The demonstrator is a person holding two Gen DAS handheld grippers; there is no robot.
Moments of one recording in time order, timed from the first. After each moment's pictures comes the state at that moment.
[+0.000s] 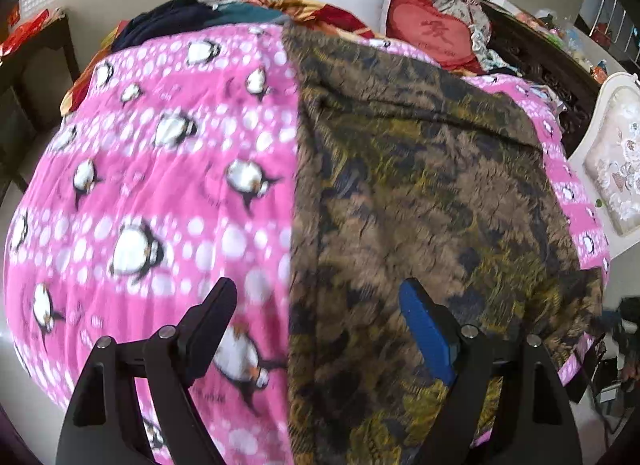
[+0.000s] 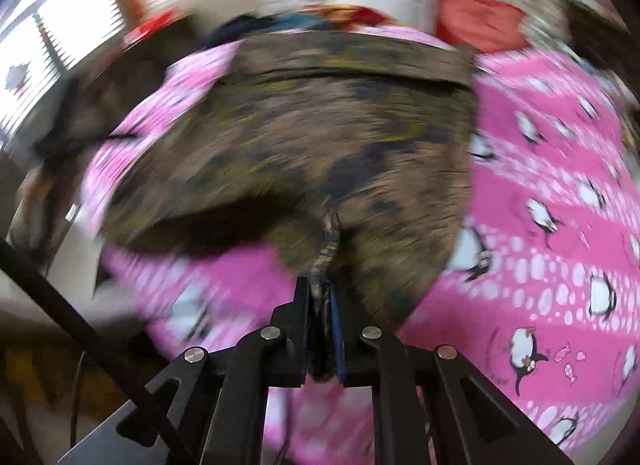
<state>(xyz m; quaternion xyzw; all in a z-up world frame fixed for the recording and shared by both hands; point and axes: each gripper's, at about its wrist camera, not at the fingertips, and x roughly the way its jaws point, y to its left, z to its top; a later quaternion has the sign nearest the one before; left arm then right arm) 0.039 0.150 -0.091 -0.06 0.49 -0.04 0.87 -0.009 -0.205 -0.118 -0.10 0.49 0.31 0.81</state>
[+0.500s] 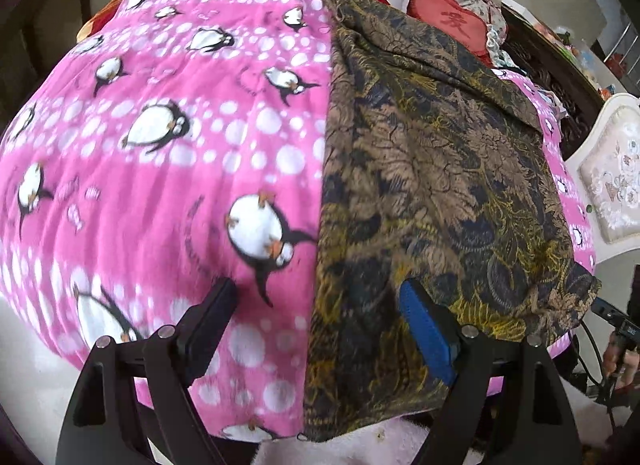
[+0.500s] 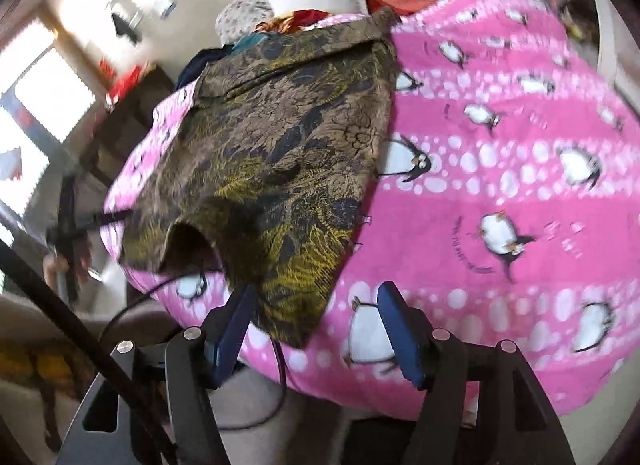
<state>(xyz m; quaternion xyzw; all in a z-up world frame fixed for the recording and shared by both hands) -0.019 0.172 -0.125 -0.12 0.52 -0.04 0.84 -0.009 -0.293 -0.152 0.13 0.52 0.23 0.81</state>
